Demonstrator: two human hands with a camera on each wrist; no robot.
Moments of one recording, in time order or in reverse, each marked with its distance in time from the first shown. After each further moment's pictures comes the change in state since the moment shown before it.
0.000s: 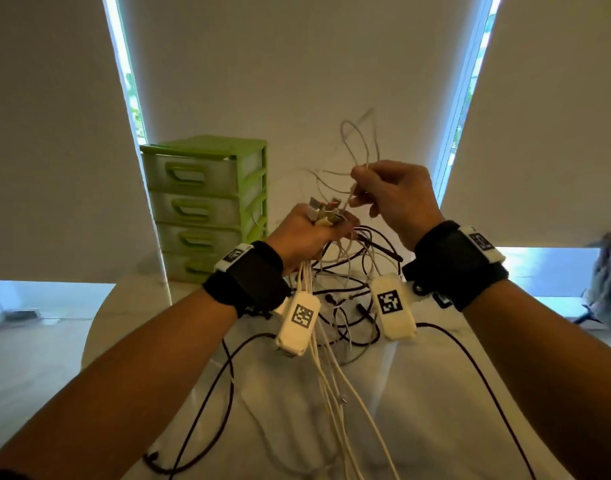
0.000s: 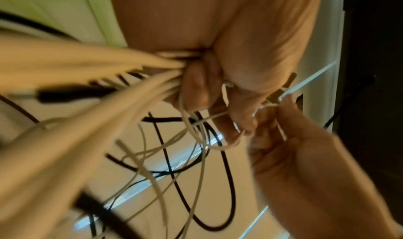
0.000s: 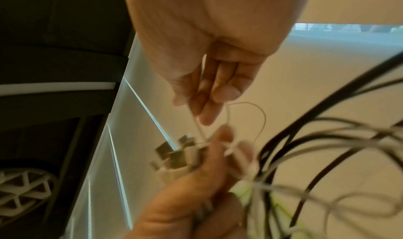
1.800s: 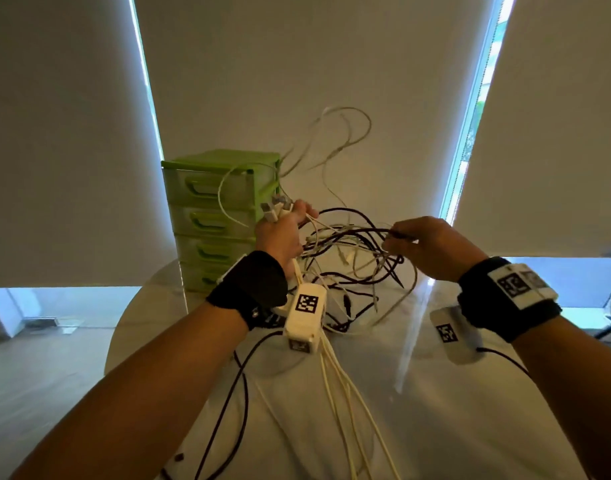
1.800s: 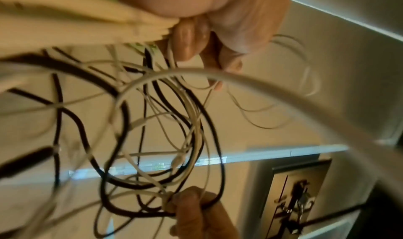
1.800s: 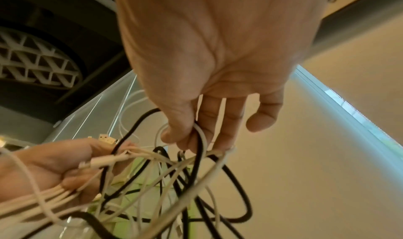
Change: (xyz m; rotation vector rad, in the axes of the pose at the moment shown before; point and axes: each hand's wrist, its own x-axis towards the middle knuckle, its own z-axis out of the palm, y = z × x) left_hand 0.003 0.000 -0.024 -0.410 0.568 -0.166; right_hand -0.017 0.031 -0.033 -0.633 -0.360 0.074
